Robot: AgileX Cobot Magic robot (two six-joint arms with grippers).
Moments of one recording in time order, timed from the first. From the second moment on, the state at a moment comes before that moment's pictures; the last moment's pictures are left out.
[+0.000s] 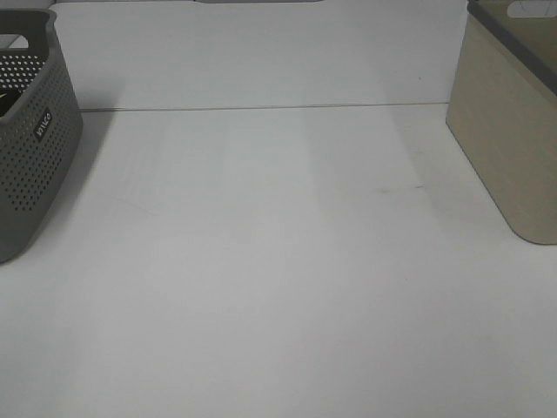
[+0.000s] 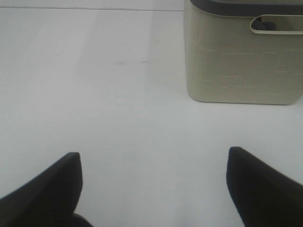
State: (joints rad) left arm -0.03 0.00 -0.51 -0.08 1.04 0.16; right arm -0.01 0.00 -0.51 0.08 1.06 -0.08
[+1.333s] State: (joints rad) left arm -0.03 0.00 -0.51 -0.08 1.04 0.16; right arm -0.01 0.00 -0.51 0.08 1.06 -0.08
